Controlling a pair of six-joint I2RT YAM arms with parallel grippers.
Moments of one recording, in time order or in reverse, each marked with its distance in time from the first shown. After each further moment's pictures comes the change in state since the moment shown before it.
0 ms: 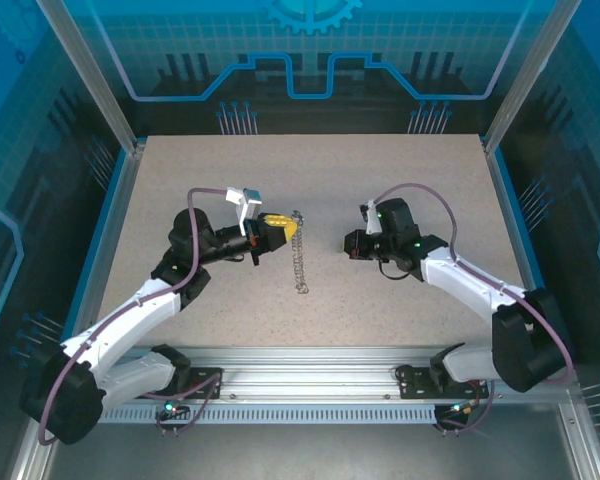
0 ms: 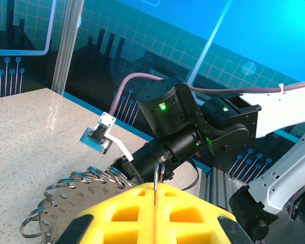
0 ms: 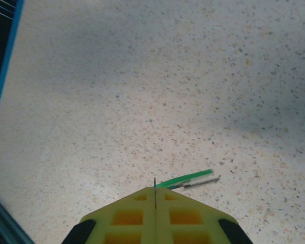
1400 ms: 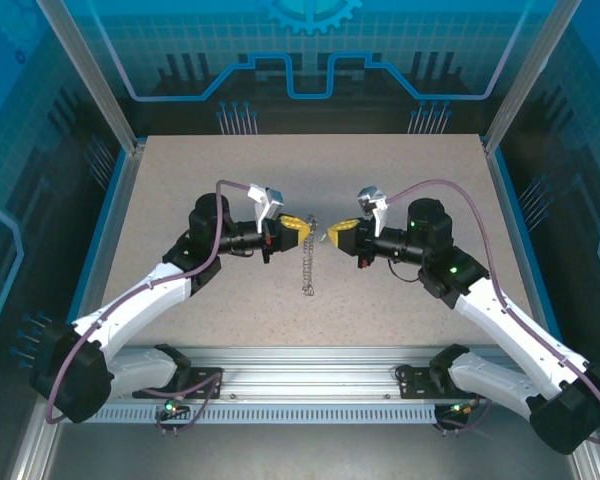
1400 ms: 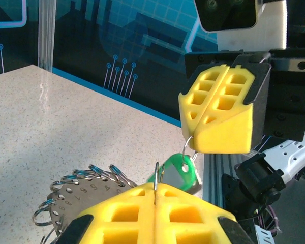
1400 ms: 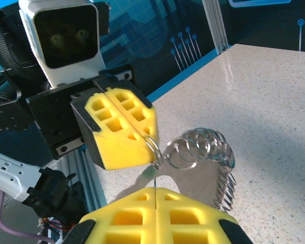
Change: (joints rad) left arm -0.040 0.122 0.121 -0.182 0.052 0.186; right arm 0.112 -0.346 0.063 0.098 -0.249 -0.243
